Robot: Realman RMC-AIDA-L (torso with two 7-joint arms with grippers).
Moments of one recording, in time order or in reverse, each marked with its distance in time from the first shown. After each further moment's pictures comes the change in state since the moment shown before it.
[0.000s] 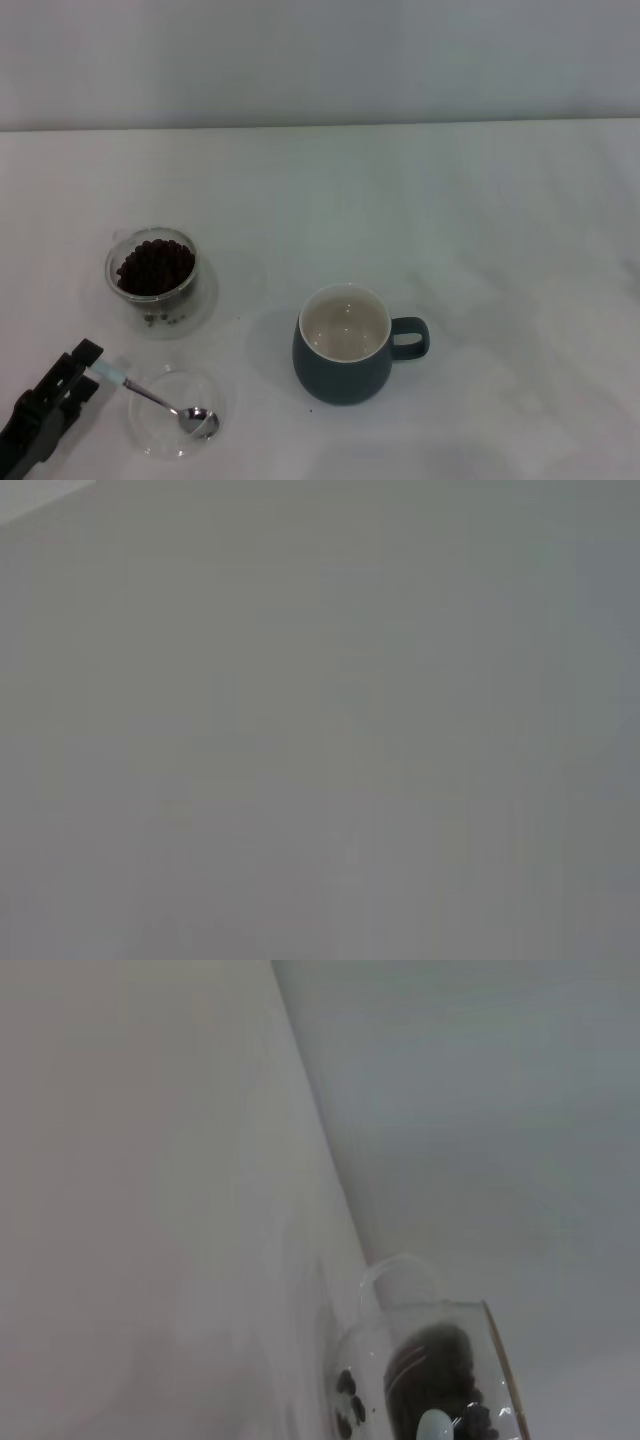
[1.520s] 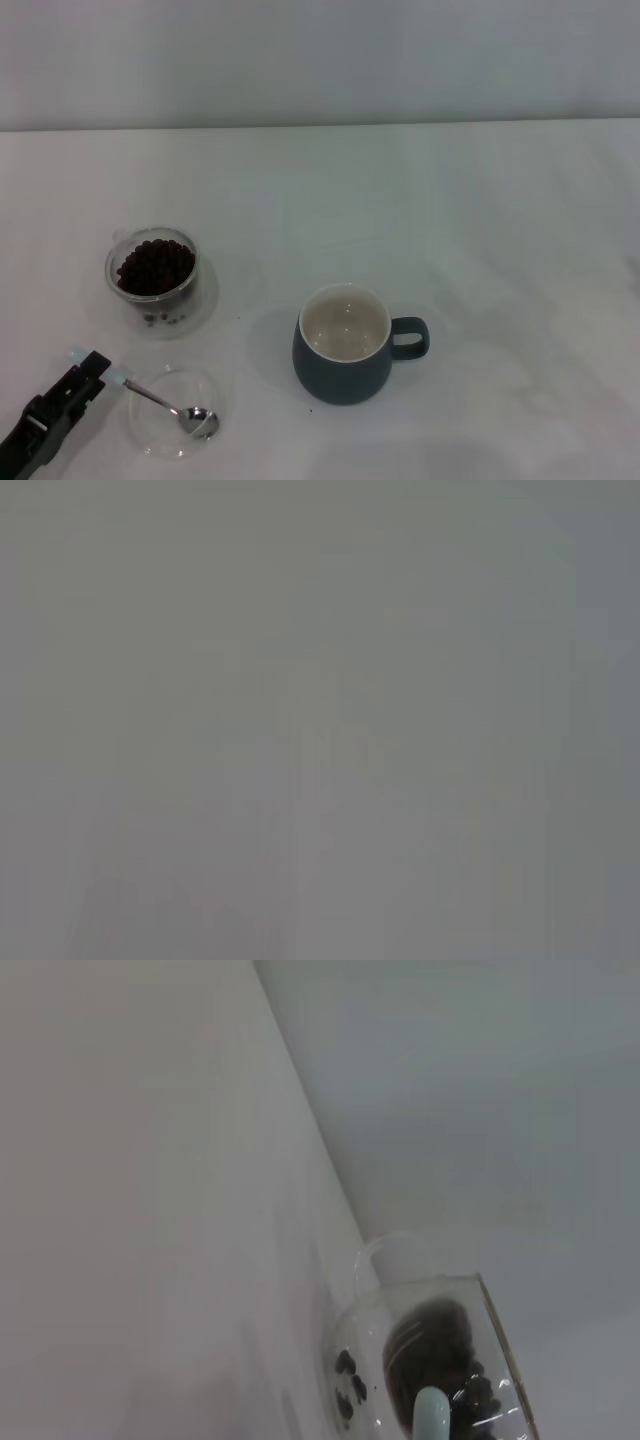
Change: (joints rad) left arm 0.017 -0.002 -0.009 0.051 0.055 -0.019 0.033; right arm 0.003 0.020 0.009 0.040 0.011 0.044 -0.051
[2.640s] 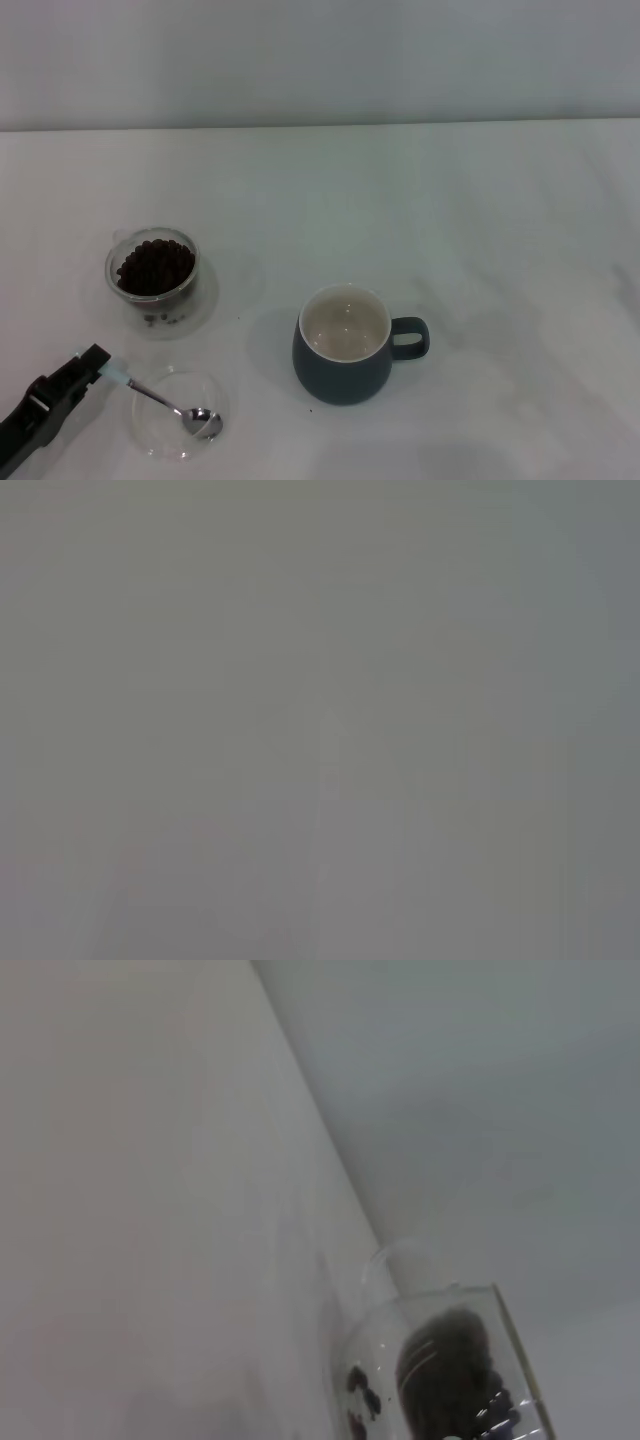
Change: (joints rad) left arm -0.043 0.026 0.009 0.025 0.033 -0.055 -0.046; right arm -0.007 0.032 -0.009 -0.007 -0.009 -0.026 -0.038
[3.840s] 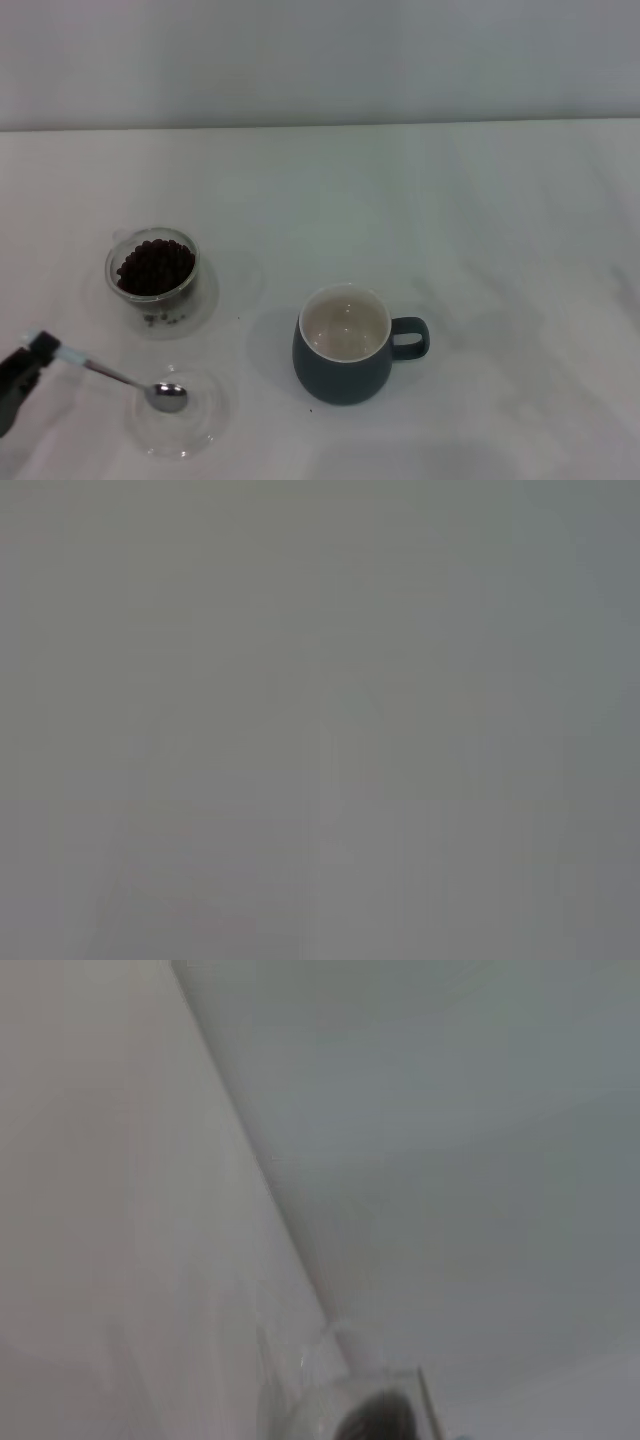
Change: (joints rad) left arm 0.065 0.018 -0.010 0.054 -0.053 0.097 -0.020; right arm -0.002 0.004 -0.001 0.006 -0.002 0.001 -0.036
